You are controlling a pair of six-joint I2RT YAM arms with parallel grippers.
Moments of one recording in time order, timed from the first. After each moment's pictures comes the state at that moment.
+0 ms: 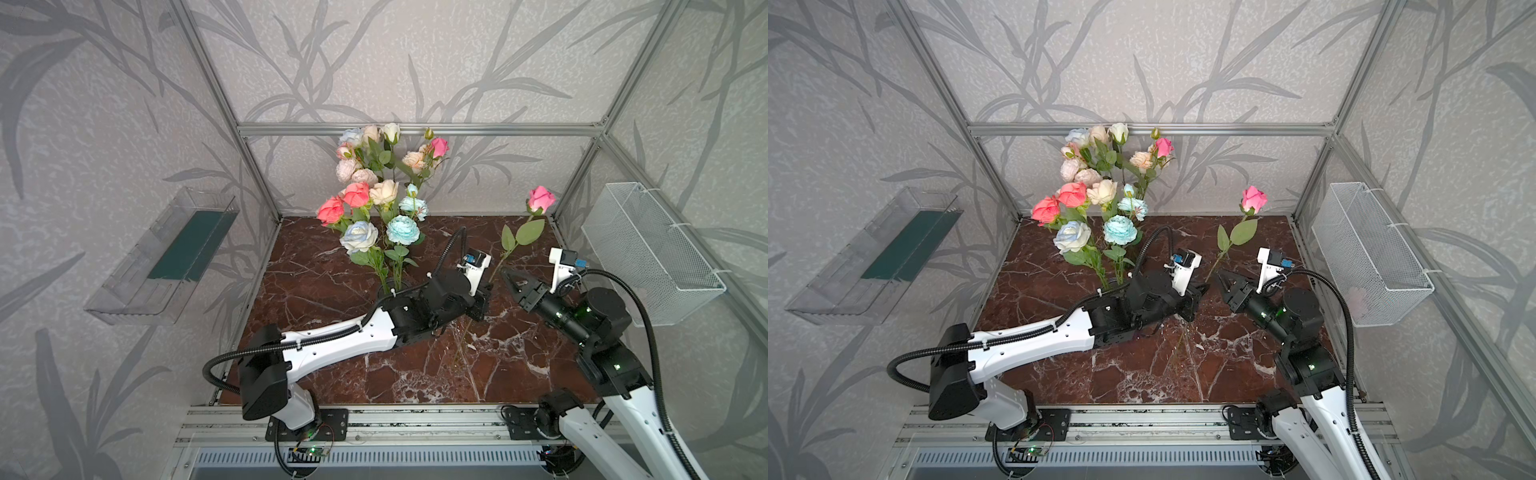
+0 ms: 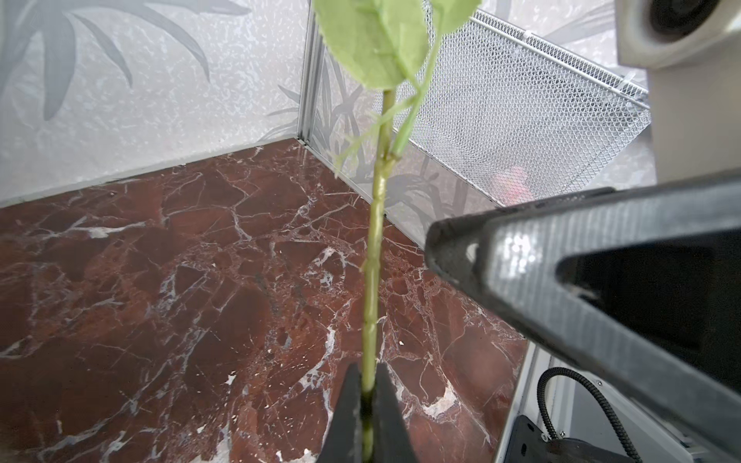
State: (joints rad) left arm -1.13 1.53 1.29 -0.04 -0.17 -0.35; right arm 0.29 0.56 0.74 -0.20 -0.38 0.76
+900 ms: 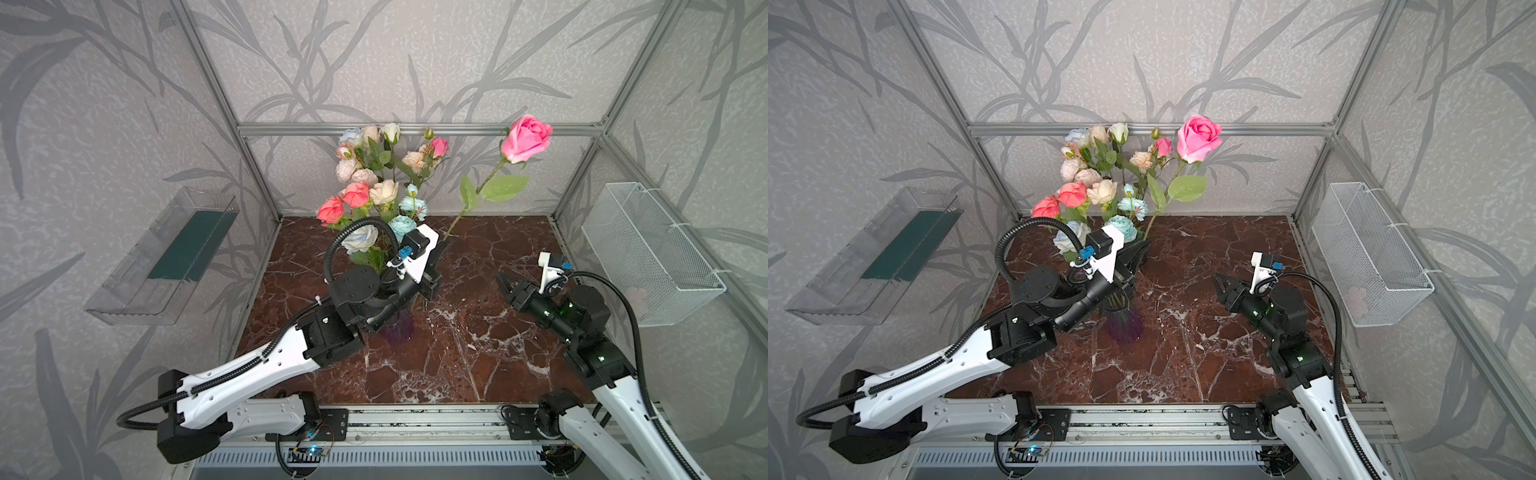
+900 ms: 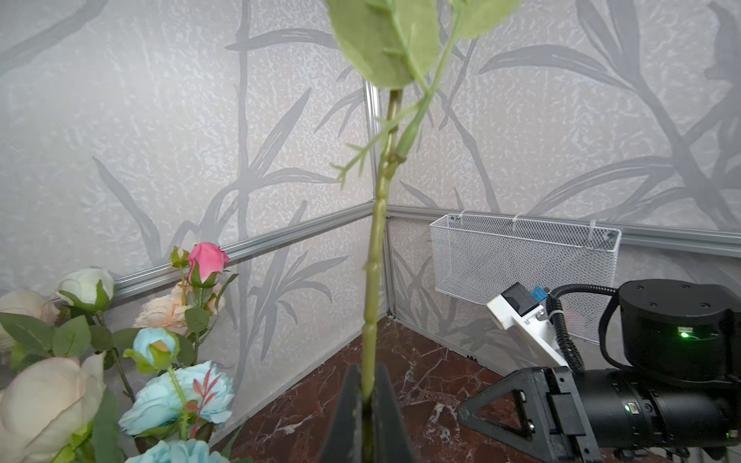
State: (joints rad) left arm -1.06 1.12 1.23 0.10 -0.31 0.16; right arm 0.29 0.63 0.65 -0.17 -0.31 0.75
